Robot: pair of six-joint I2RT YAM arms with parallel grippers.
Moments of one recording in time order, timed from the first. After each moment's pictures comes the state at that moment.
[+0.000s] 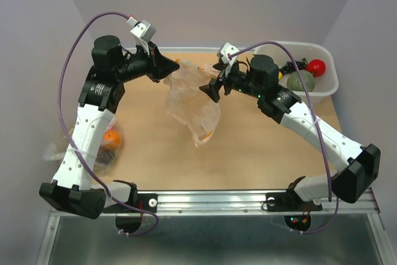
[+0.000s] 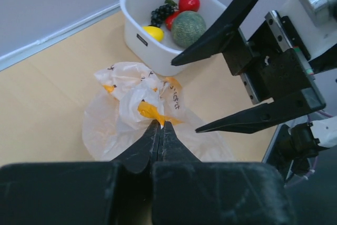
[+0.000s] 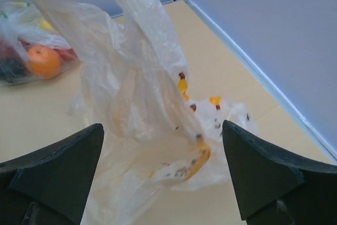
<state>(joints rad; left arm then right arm) -0.24 1.23 1.51 -0.44 0.73 -0.17 0.66 1.36 1.32 -0.07 -0.34 -0.18</state>
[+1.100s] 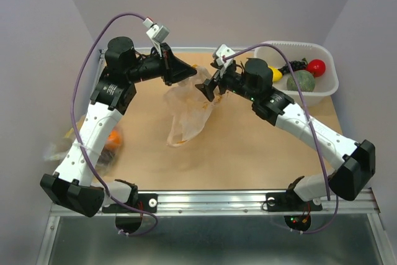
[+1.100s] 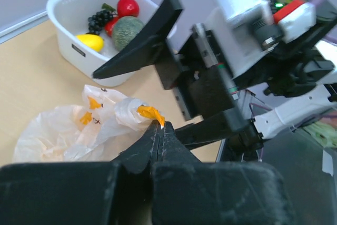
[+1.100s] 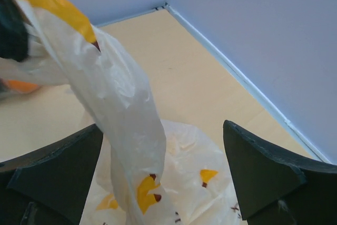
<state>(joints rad) -0.35 1.26 1.46 -0.27 0.82 -0.35 0.71 1.38 1.29 0.04 -0.22 -0.18</state>
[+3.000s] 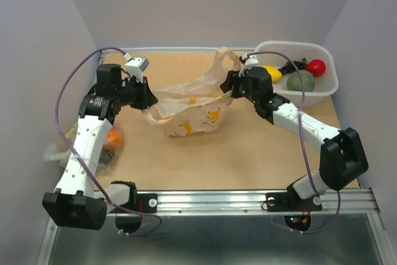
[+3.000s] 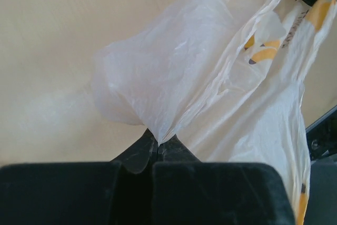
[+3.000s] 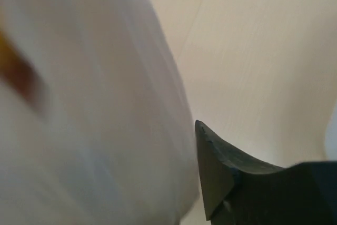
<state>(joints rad) -0.12 1.12 1.22 -0.74 0.49 -0.07 0.51 1.49 1.06 0.13 0.08 0.29</state>
